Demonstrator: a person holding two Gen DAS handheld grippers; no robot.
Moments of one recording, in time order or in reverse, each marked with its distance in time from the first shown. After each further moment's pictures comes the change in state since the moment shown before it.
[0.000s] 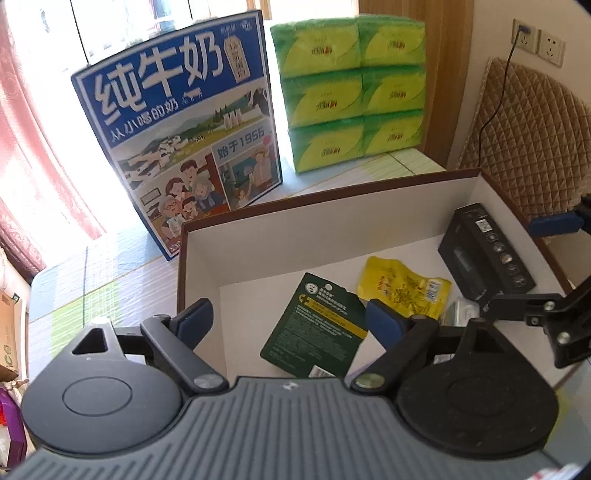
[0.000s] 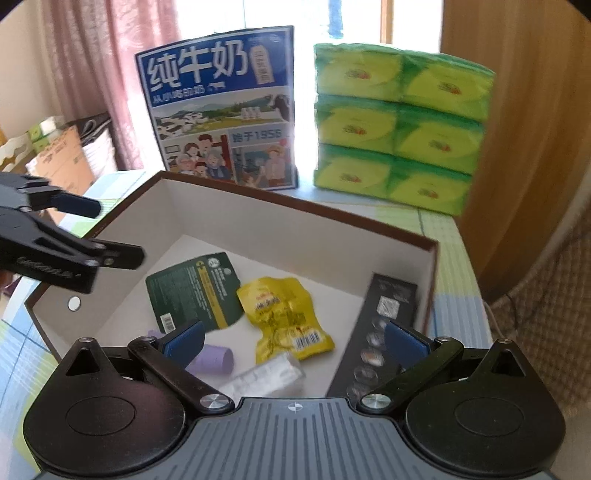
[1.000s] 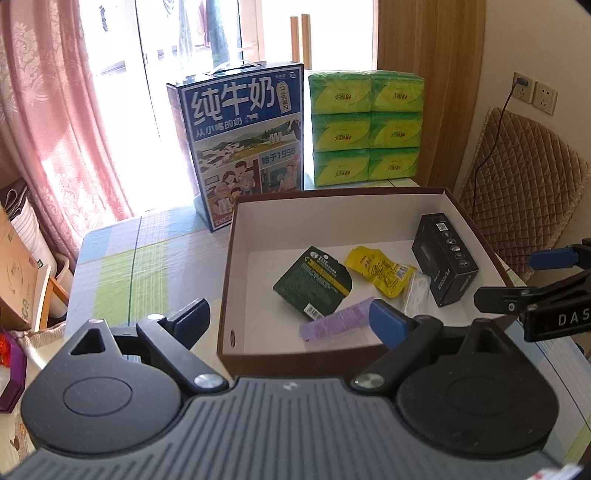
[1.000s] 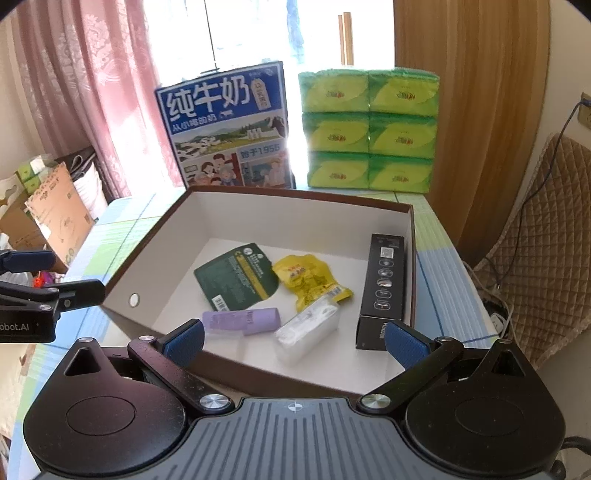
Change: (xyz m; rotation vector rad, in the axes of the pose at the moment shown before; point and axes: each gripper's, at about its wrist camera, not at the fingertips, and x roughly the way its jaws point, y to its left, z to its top) left arm -0.137 -0.005 -0.076 -0.146 -0.105 0.050; right arm -0.100 0.063 -0.038 0.133 -0.052 -0.047
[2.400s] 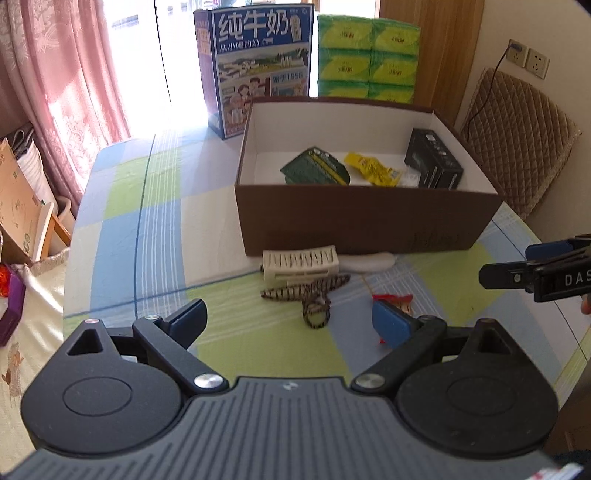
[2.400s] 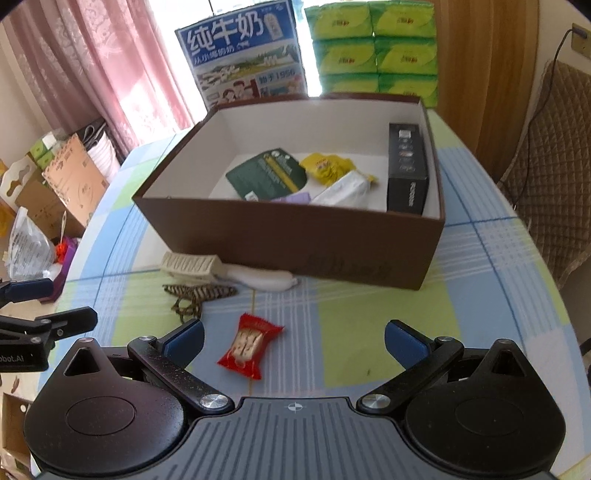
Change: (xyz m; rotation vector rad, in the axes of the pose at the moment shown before) left arm -0.048 0.013 -0.117 -0.044 0.139 -0.026; right arm -0.021 0.024 -0.101 0.091 0.151 0.059
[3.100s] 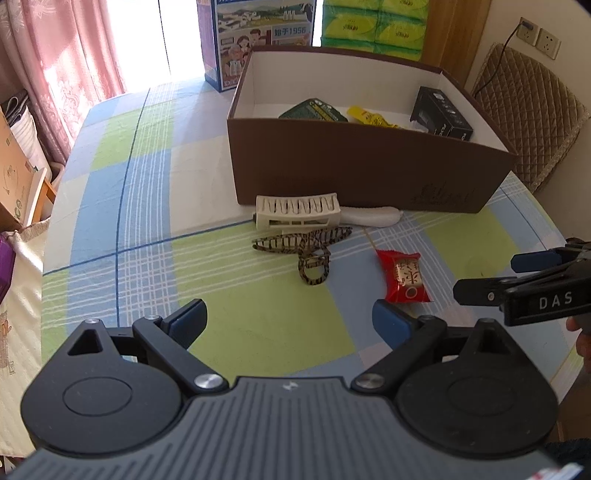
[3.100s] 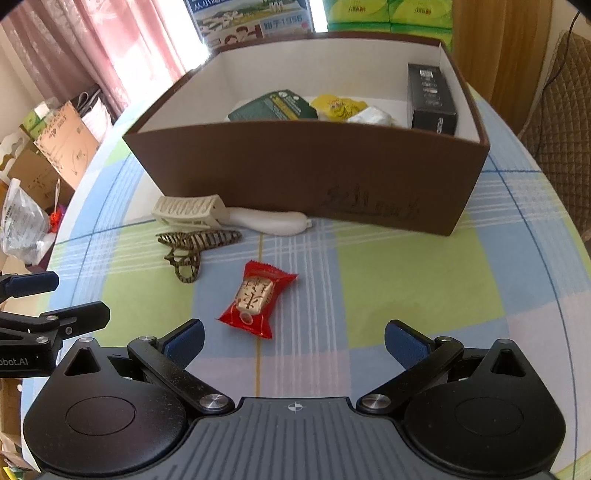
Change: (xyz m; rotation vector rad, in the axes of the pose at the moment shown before) left arm 0.032 0.001 -0.024 -0.024 0.102 -0.009; right arm 0.044 0.011 -0.028 0.009 0.117 -0.013
